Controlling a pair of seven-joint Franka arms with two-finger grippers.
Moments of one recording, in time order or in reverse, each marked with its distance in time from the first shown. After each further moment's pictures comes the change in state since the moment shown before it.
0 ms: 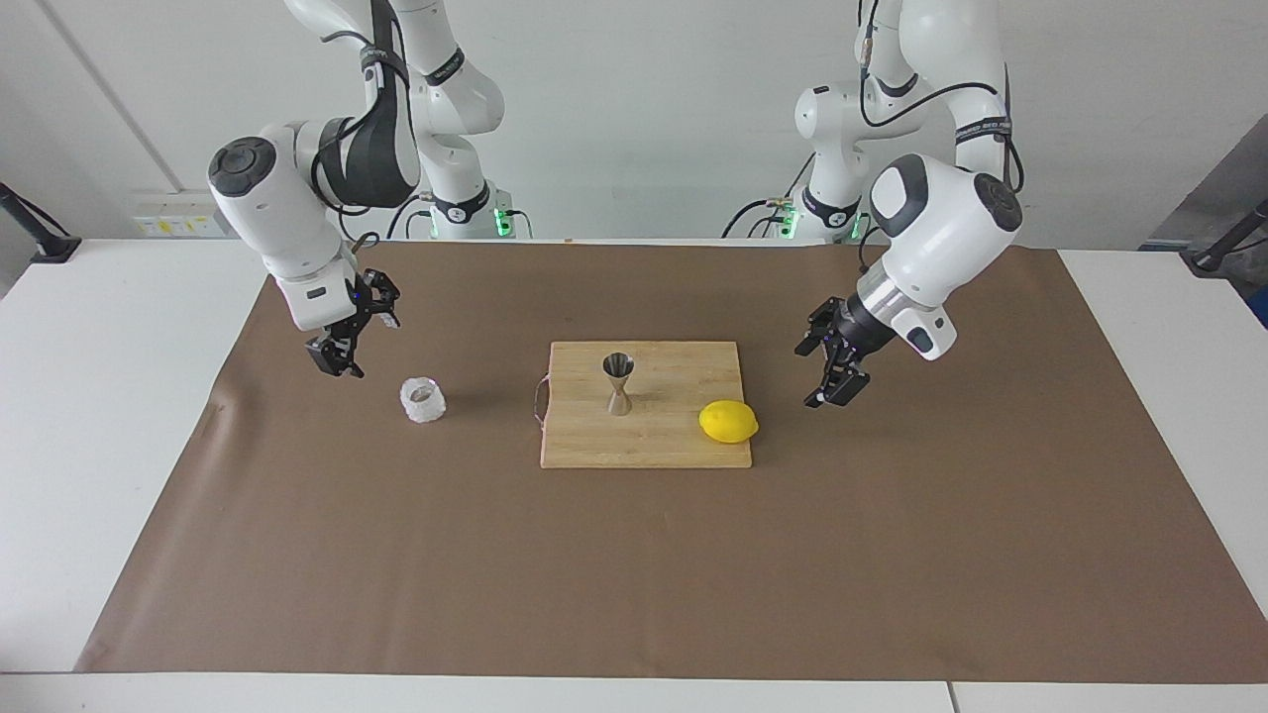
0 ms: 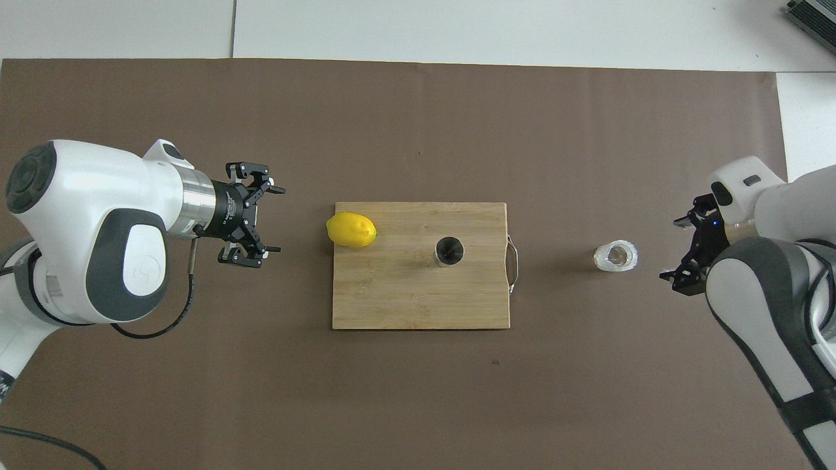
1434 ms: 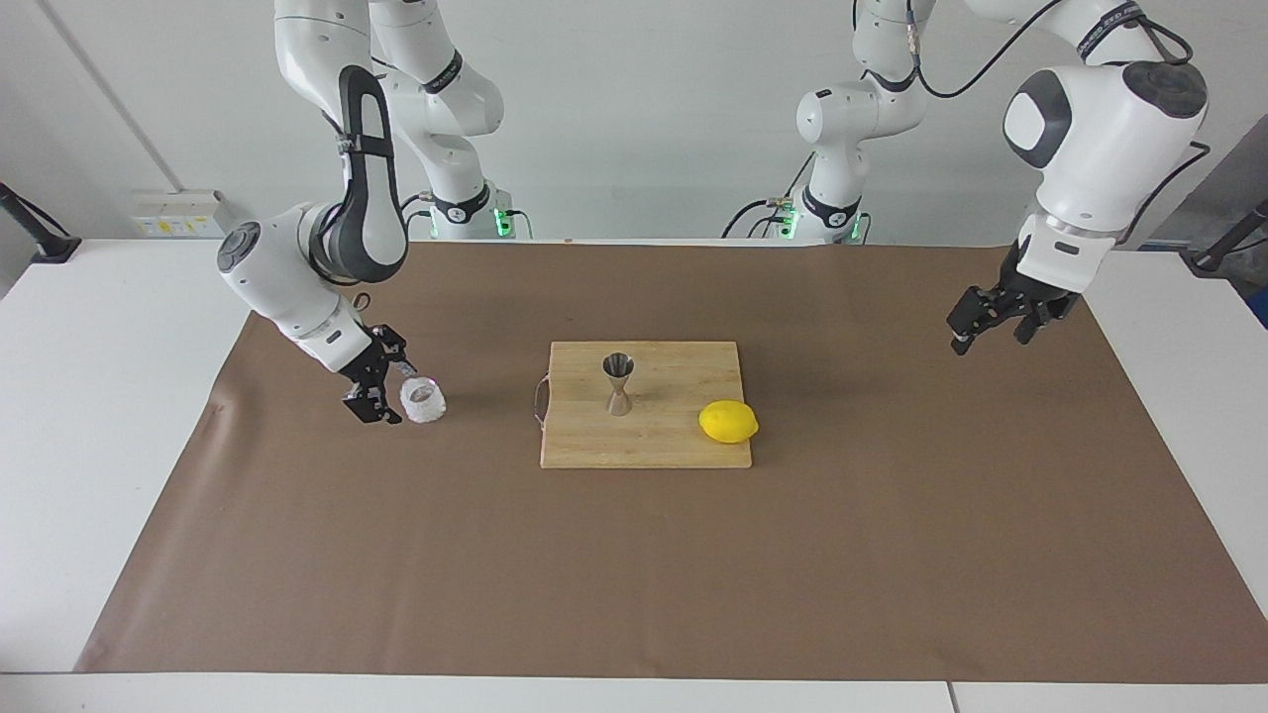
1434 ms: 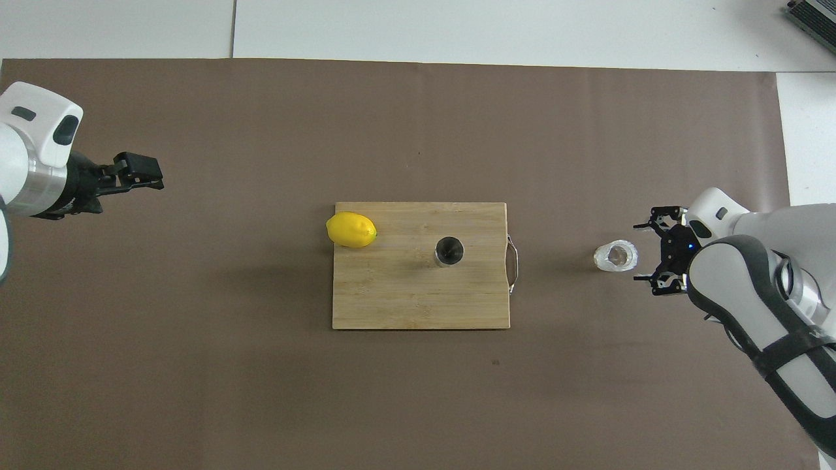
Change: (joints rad) left arm 0.048 -0.088 0.170 0.244 0.386 -0.336 1.342; right arm -0.052 0.133 -0.001 -0.153 0.383 0.282 -0.644
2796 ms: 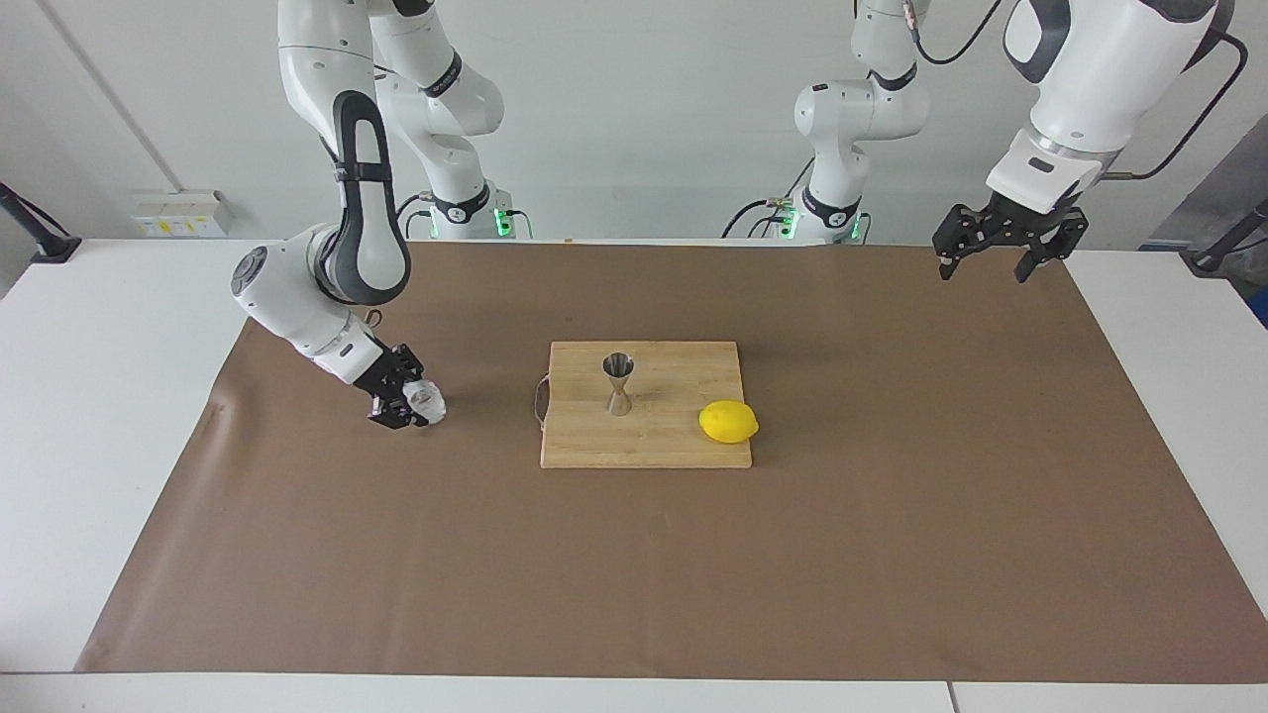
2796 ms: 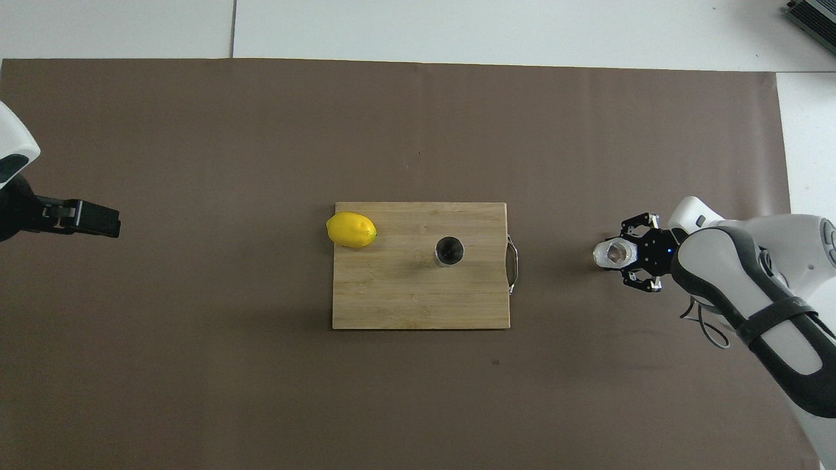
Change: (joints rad) left arm -0.165 -0.069 0.096 0.078 0.025 -0.235 0.119; right arm 0.011 0.060 0.003 -0.002 0.164 0.023 -0.171
